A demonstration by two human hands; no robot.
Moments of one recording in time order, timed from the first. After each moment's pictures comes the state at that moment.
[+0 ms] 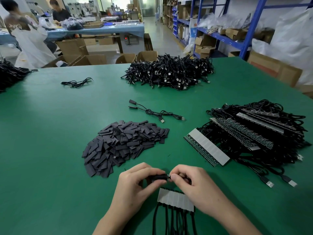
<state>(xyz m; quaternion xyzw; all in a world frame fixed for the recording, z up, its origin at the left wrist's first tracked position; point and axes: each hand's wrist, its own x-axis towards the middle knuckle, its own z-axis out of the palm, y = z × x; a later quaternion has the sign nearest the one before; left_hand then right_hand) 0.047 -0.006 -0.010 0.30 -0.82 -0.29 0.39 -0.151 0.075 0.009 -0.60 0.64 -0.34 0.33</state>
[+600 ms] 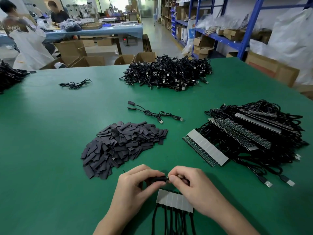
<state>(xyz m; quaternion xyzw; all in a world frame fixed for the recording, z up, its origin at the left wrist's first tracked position) 0.045 -0.005 -0.010 0.29 -0.82 -0.29 0.40 -0.151 0.074 0.006 -0.61 0.63 -0.35 0.33</state>
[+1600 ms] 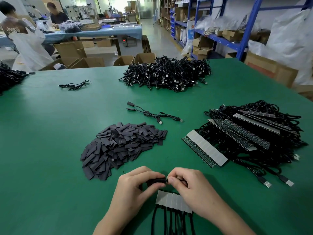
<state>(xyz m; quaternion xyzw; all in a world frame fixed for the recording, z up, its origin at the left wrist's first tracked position) 0.046 -0.006 -0.014 0.29 -0.83 -0.29 0.38 -0.149 0.073 0.000 -0.61 0.65 -0.33 0.30</state>
